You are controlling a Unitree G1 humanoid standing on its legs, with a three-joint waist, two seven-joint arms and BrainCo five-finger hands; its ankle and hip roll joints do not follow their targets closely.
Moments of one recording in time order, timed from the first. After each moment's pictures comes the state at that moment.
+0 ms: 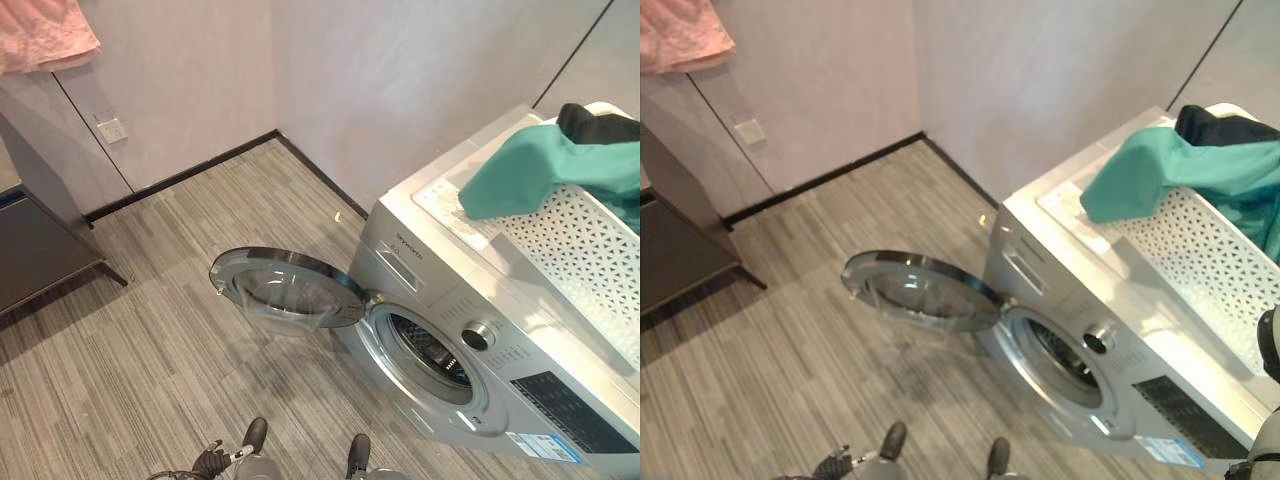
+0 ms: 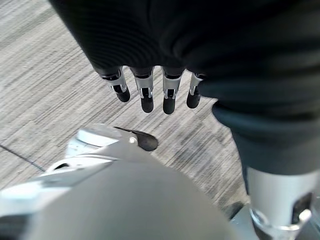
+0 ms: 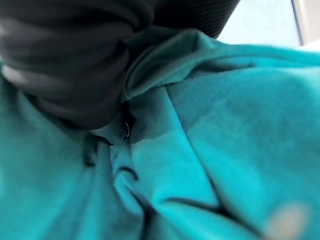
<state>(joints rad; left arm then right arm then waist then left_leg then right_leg) 0.00 0.23 -0.18 1.24 -0.26 -0.12 0.02 -1.34 -1.11 0.57 1.36 0.18 0.03 0.04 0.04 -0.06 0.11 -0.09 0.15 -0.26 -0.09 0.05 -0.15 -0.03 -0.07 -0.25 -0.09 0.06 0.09</state>
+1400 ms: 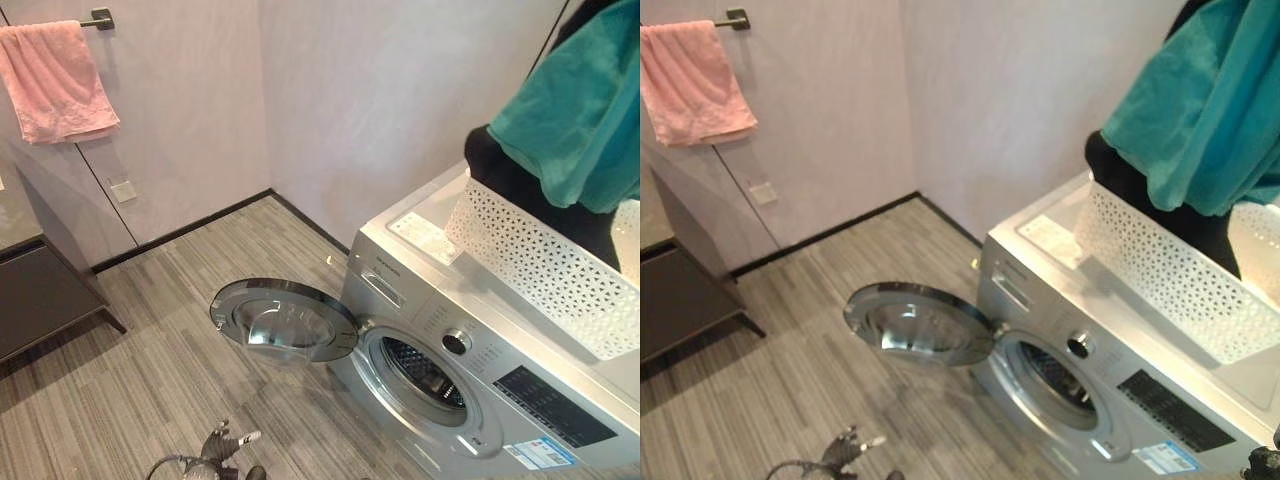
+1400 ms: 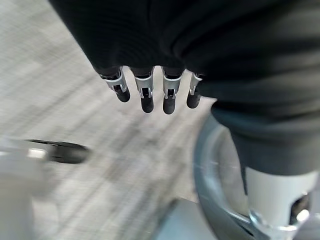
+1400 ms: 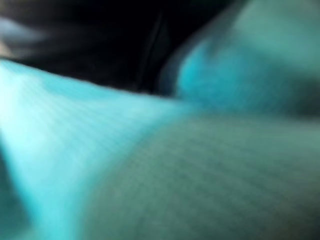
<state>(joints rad) 0.00 0.24 -0.30 1.05 -0.27 -0.16 0.11 -1.87 -1.06 0.83 1.03 0.30 -0.09 -0.42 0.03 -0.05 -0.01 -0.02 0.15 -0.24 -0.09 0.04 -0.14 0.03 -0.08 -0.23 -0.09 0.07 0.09</state>
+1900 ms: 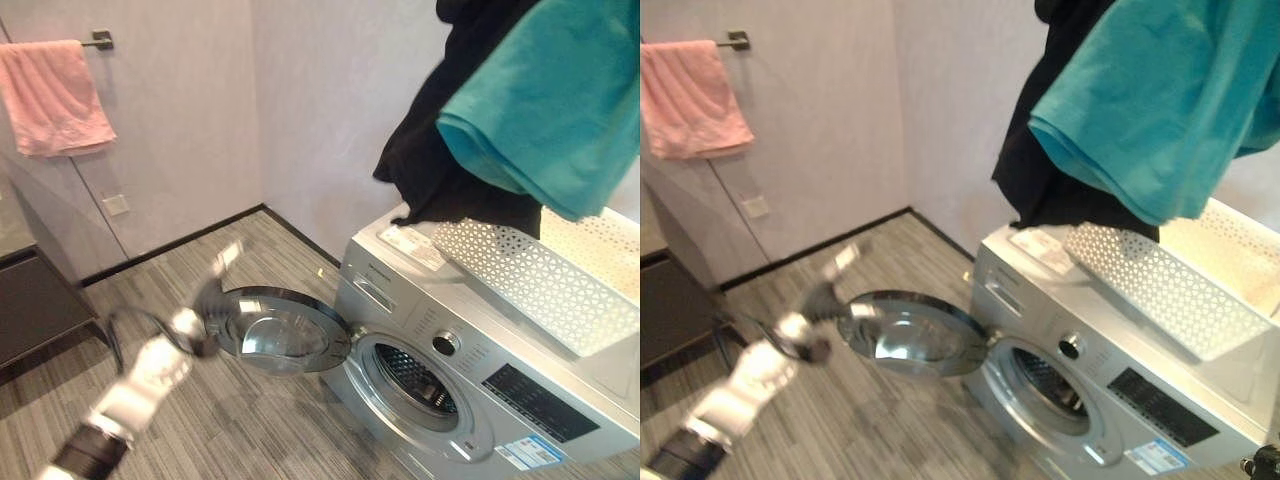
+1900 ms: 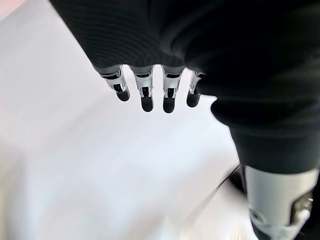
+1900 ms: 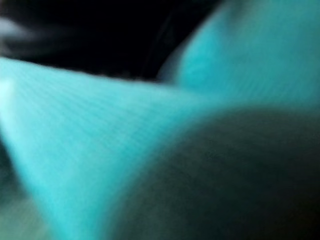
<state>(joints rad) -0.28 0.77 -0.21 -0.04 0.06 -0.22 0.19 -1.94 -1.00 0.92 1.04 0.30 -0.11 -0.41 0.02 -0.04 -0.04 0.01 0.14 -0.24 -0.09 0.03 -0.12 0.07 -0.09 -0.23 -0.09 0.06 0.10</state>
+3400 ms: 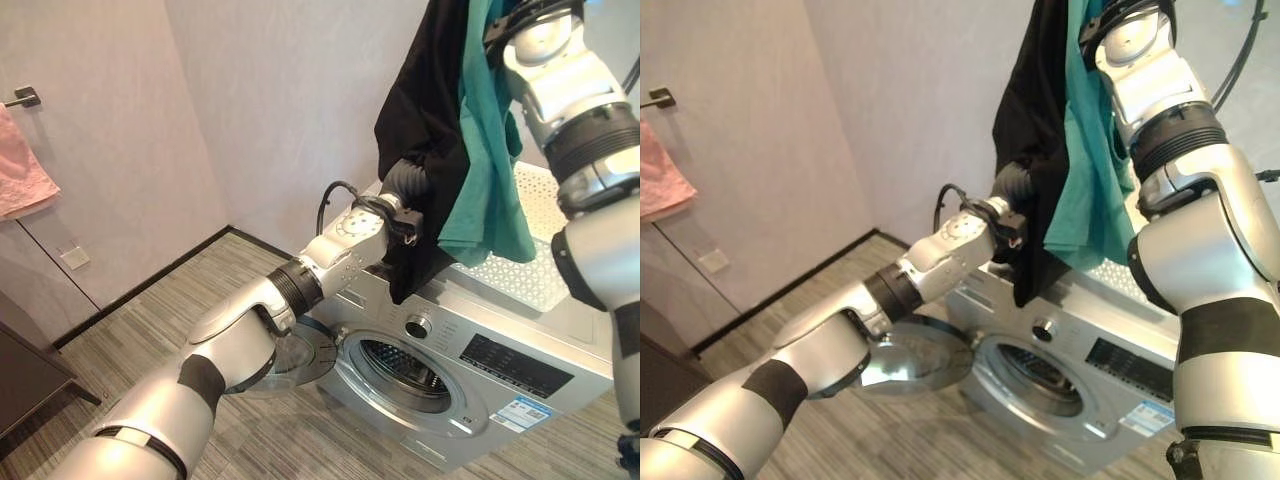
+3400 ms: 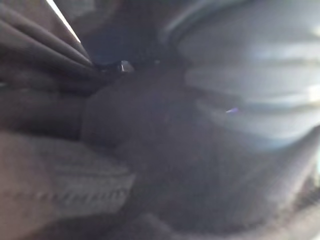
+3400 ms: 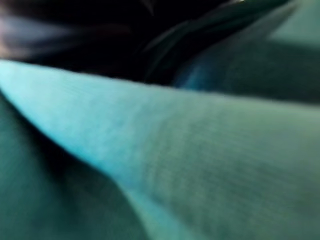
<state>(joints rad) -1.21 0.06 -0.84 0.68 -1.13 -0.11 0.19 -1.65 -0.59 0.73 1.11 0.38 0.03 -0.37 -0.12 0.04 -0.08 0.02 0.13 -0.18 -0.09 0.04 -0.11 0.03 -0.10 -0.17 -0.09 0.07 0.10</state>
